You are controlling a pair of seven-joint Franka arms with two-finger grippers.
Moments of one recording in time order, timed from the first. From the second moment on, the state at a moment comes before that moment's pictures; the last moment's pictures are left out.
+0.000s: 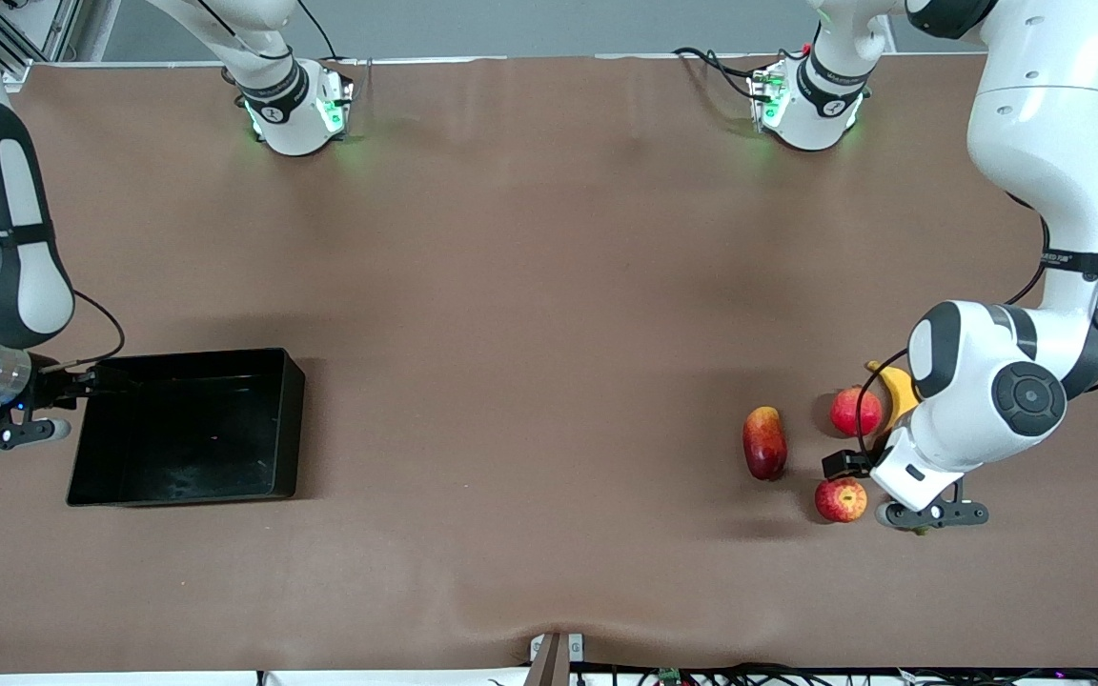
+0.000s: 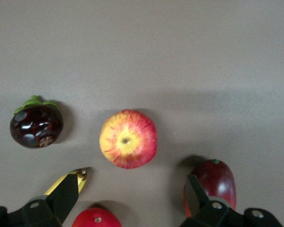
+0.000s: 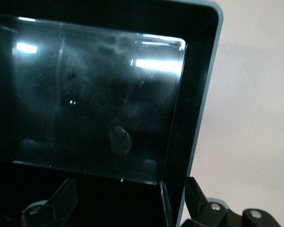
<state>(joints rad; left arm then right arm) 0.00 0.69 -0.15 -1.44 0.10 2.23 -0.16 -0.28 0.49 0.01 -1.72 0.00 2.15 -0.48</state>
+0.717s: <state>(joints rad) 0.00 0.77 -0.14 -1.43 0.21 2.34 -0.16 -0.33 0.59 0.00 -1.66 0.00 2.22 -0.66</state>
